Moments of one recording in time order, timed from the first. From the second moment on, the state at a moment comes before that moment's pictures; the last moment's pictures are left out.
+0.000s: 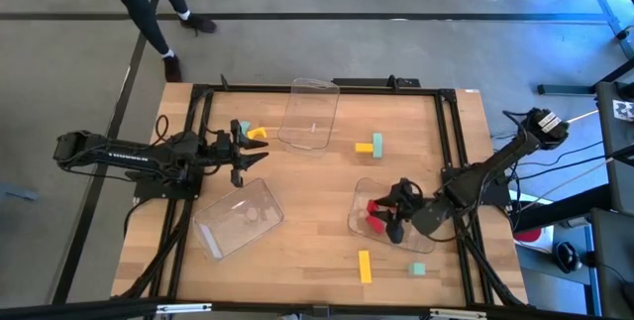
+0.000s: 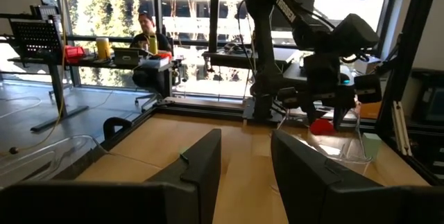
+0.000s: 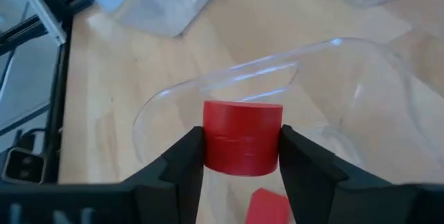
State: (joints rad) left arm 0.03 0.62 0.20 0.57 -0.14 -0.05; right arm 0.64 1.20 0.58 -0.12 0.60 0.92
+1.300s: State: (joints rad) left arm 0.03 0.62 0.20 0.56 -0.14 -0.07; right arm 0.63 1.20 0.60 -0.13 0.53 0.86
